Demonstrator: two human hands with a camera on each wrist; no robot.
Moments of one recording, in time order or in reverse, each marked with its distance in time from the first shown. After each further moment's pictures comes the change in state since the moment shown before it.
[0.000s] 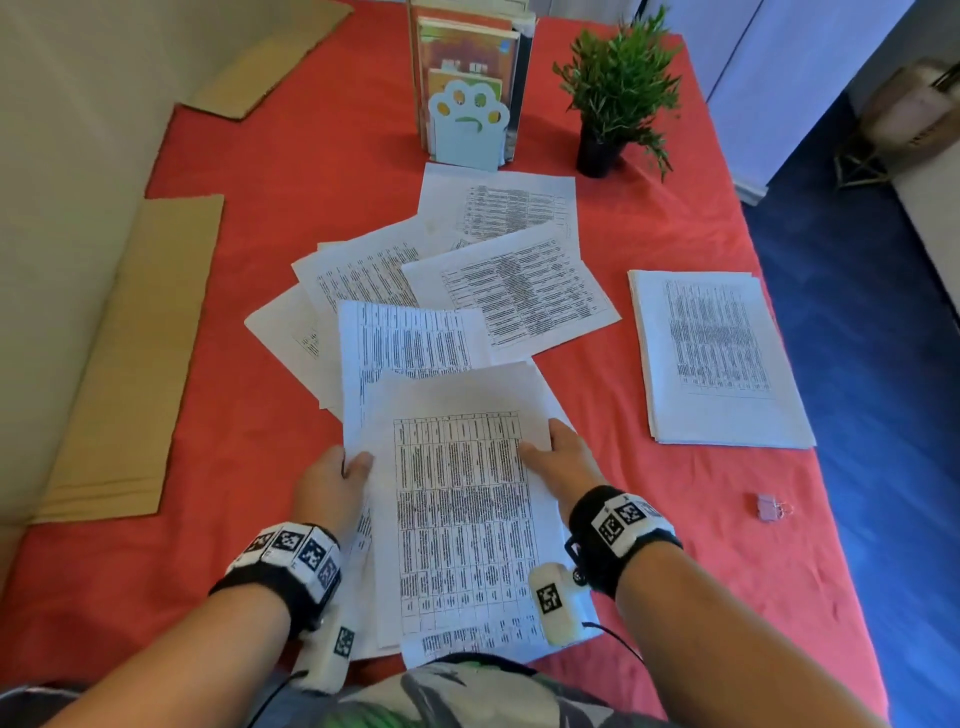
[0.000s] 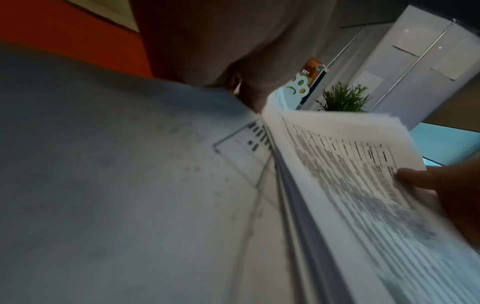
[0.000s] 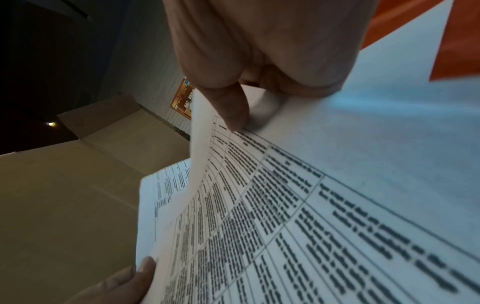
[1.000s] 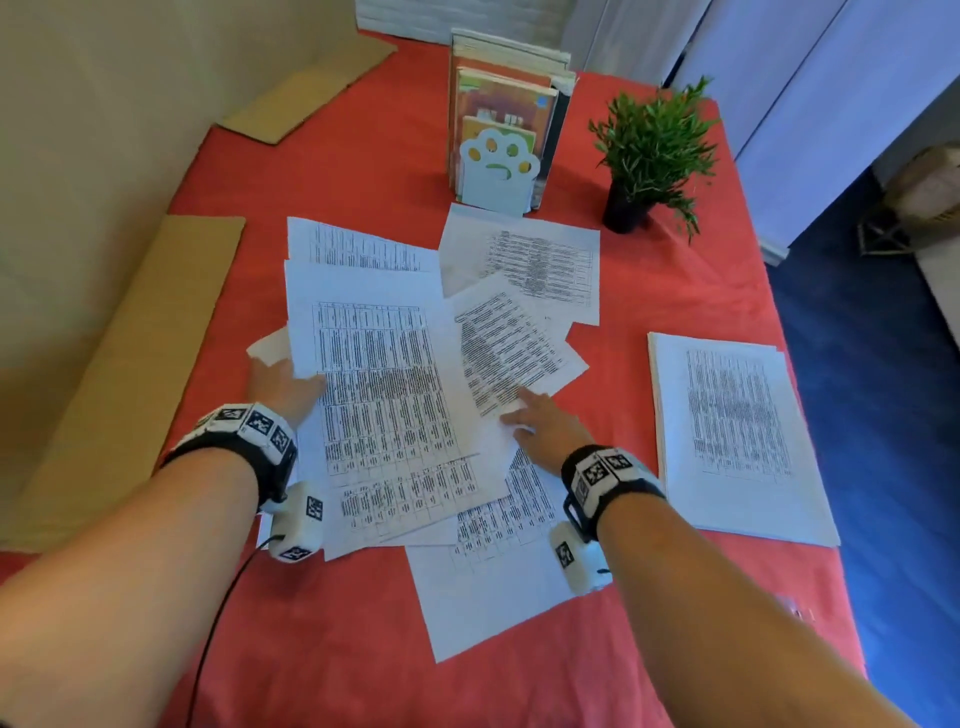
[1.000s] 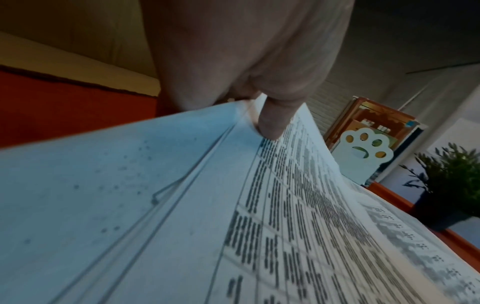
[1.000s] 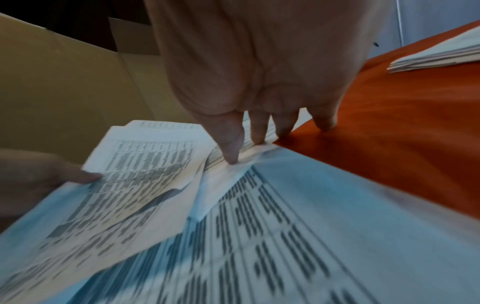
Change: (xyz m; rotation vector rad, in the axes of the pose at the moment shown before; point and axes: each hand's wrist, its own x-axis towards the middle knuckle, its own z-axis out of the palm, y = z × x) left_hand 0.145 0.055 -0.058 0.089 0.021 -0.197; right_hand 0.086 -0.092 -0.018 -0.910 -0.283 -0.309
